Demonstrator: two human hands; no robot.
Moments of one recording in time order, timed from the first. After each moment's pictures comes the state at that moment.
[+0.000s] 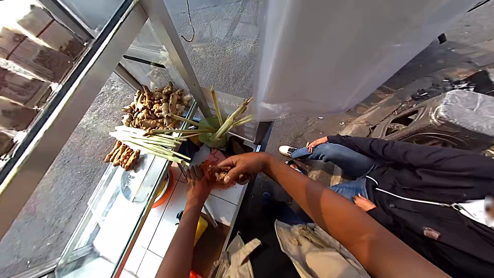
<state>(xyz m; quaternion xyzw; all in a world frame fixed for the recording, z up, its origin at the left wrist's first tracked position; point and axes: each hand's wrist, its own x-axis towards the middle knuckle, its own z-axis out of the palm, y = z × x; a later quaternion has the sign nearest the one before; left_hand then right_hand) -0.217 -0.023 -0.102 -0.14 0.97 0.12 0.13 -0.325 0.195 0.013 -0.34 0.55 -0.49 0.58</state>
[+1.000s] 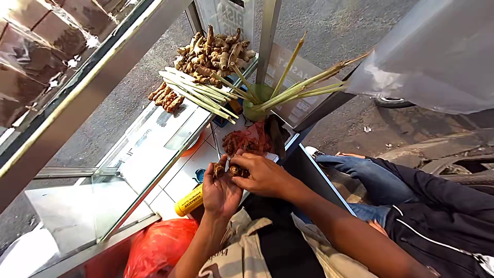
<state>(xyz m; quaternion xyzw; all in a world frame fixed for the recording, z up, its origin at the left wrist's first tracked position) -0.106 0.047 0.023 -0.22 0.04 0.96 -0.14 -0.221 0.153 0.036 -0.45 0.78 -0.31 0.32</state>
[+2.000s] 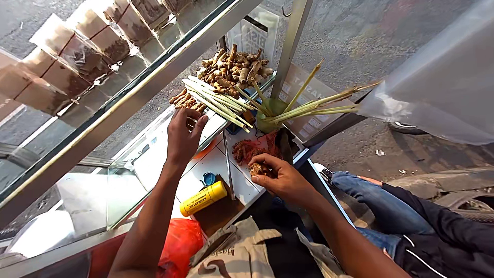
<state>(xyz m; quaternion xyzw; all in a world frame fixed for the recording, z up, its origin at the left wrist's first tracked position) -0.156 -0.112 0.064 -0.15 0.89 0.35 -0.26 -0.225 0.175 0.058 -0.31 0.65 -0.58 0.39</state>
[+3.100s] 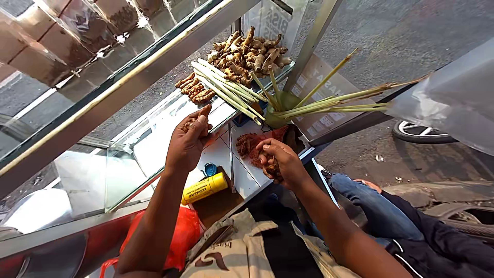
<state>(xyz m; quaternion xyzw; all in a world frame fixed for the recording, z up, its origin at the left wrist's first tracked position) -0.119 -0.082 0.072 -0.20 0.52 0.80 -0.22 -0.233 0.146 0.039 -0.12 0.59 -0.67 0.44</state>
